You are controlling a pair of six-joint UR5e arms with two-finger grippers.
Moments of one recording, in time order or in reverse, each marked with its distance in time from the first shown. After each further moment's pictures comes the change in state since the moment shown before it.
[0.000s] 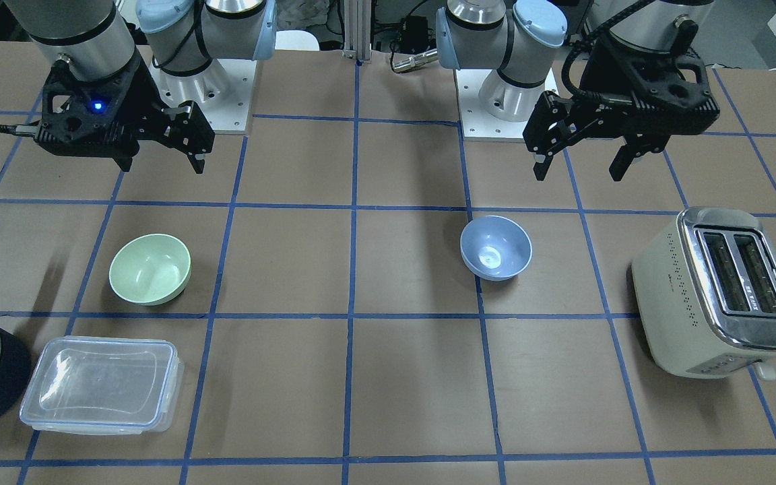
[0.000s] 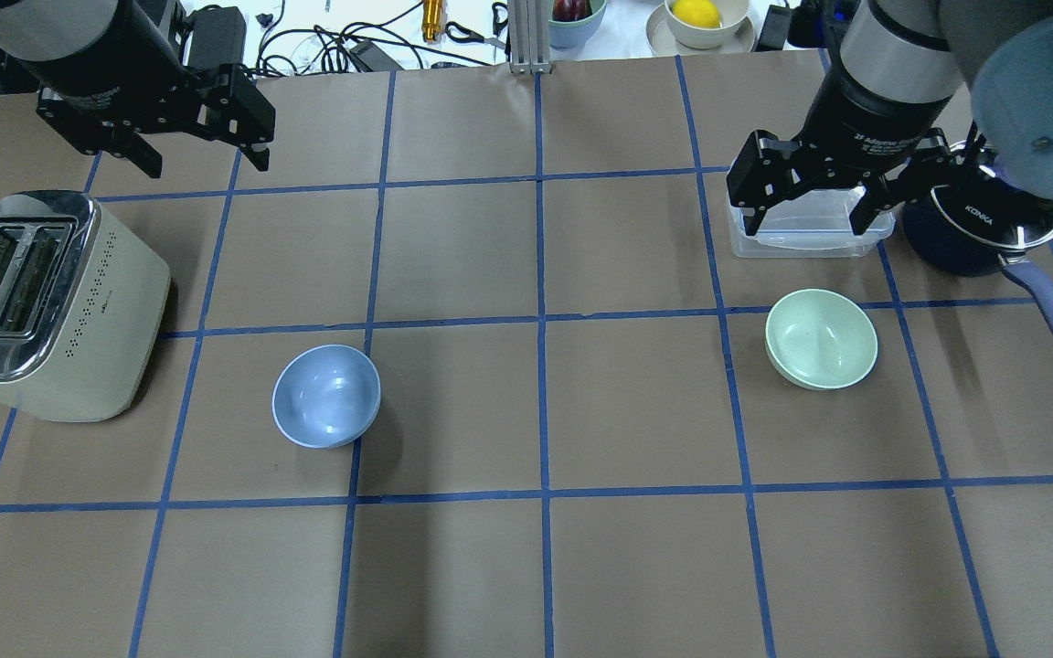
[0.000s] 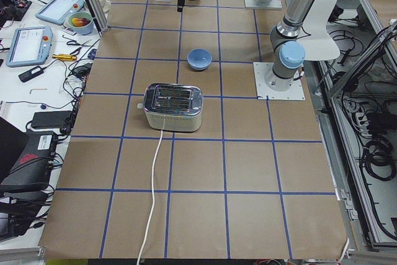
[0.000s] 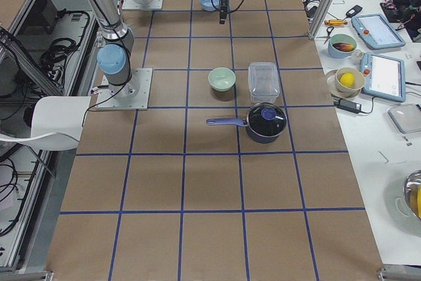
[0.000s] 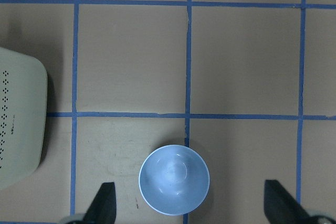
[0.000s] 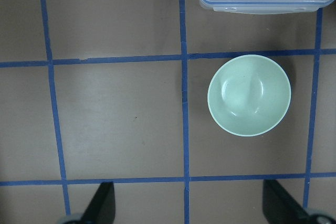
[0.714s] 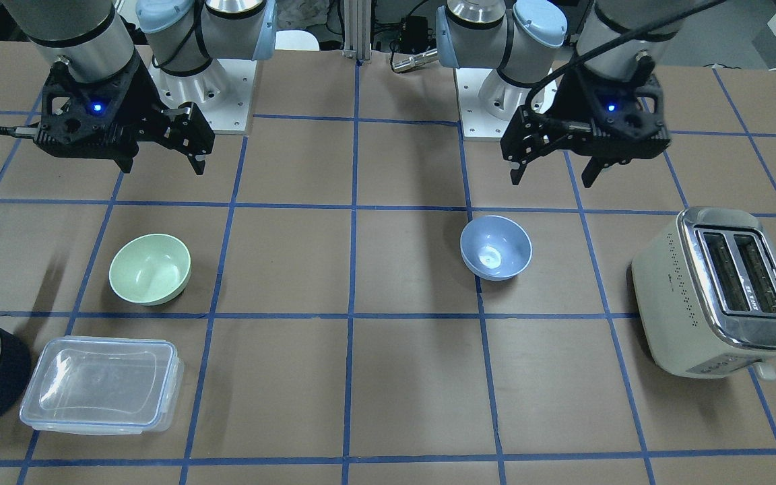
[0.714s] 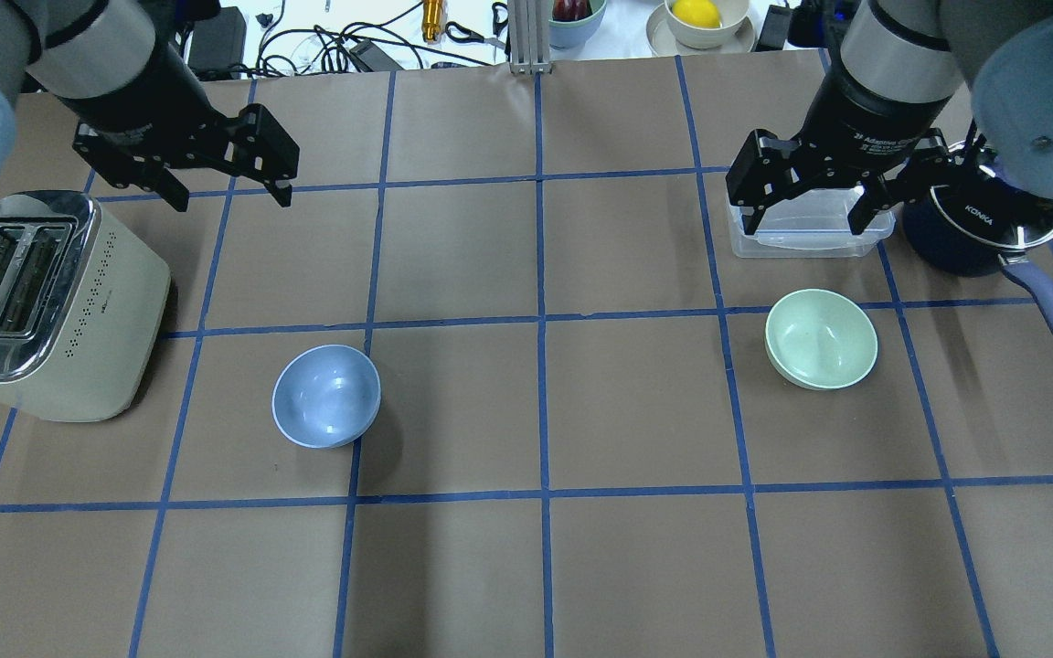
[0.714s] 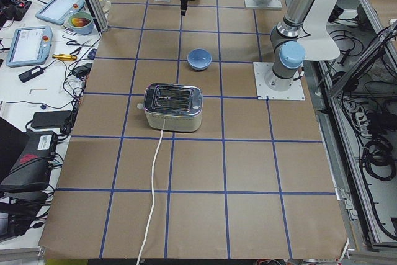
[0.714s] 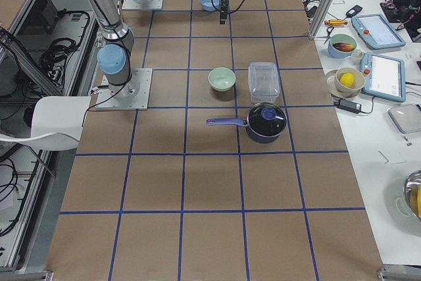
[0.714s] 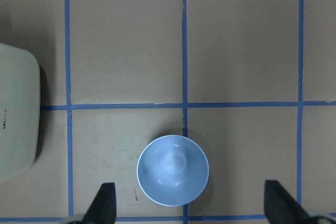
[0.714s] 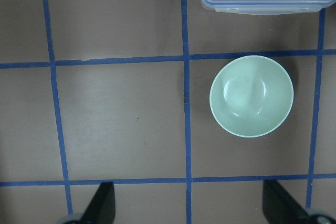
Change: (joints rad) left arm -0.036 -0.014 -0.094 0.008 -0.007 -0.002; right arm -0.003 0.002 0.001 -0.003 0.011 0.000
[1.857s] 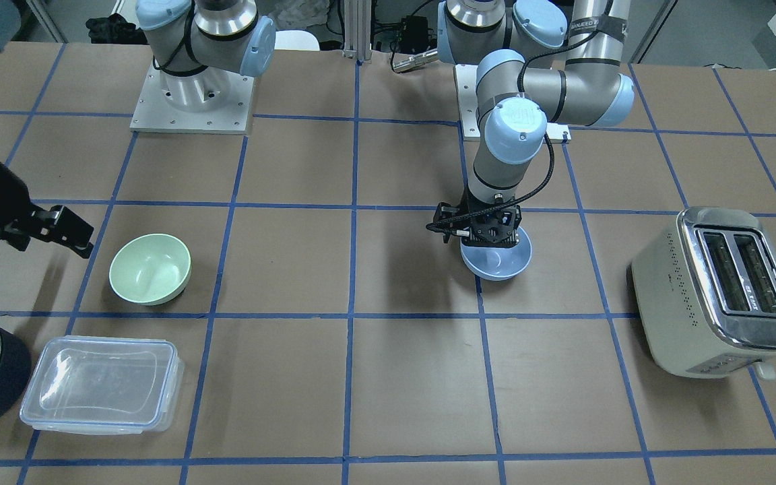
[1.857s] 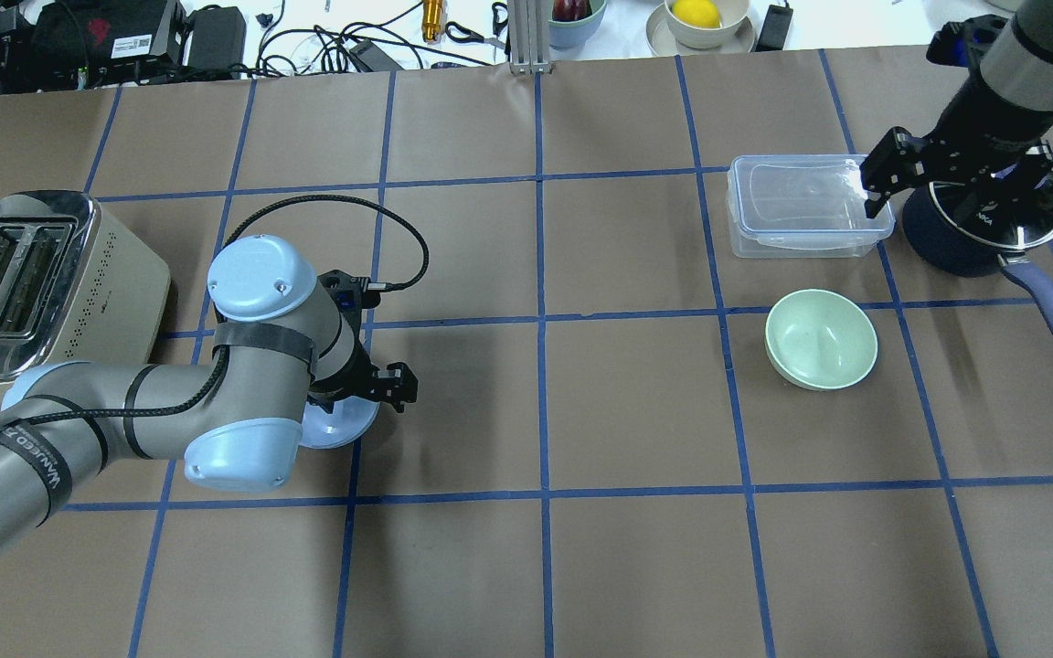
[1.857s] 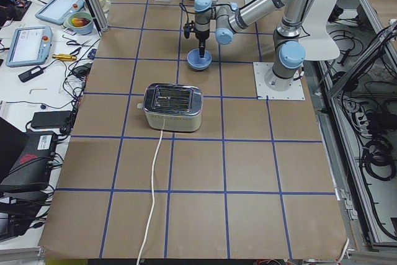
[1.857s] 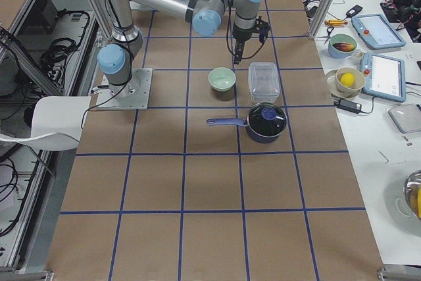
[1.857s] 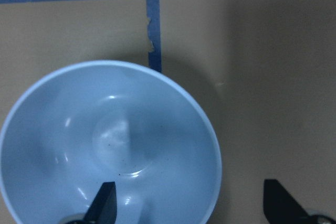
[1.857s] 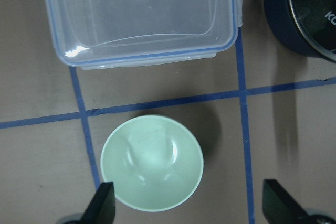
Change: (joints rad) left arm -0.074 -0.161 -0.606 0.694 0.013 -0.064; right arm -0.323 0.193 0.065 -0.228 0.001 -0.241
